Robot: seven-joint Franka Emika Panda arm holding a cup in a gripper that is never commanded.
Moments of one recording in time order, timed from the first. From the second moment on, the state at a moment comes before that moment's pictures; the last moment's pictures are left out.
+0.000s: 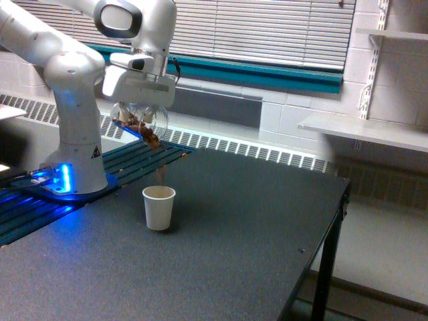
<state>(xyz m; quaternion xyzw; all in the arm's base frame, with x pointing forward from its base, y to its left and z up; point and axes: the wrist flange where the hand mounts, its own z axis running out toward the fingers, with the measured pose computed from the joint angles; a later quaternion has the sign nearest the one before) 0.249 -0.040 0.356 0.88 -0.47 0.00 0.10</state>
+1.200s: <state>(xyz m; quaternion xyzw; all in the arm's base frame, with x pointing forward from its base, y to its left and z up) 0.247 -0.047 0.353 0.87 -0.48 -0.02 0.12</state>
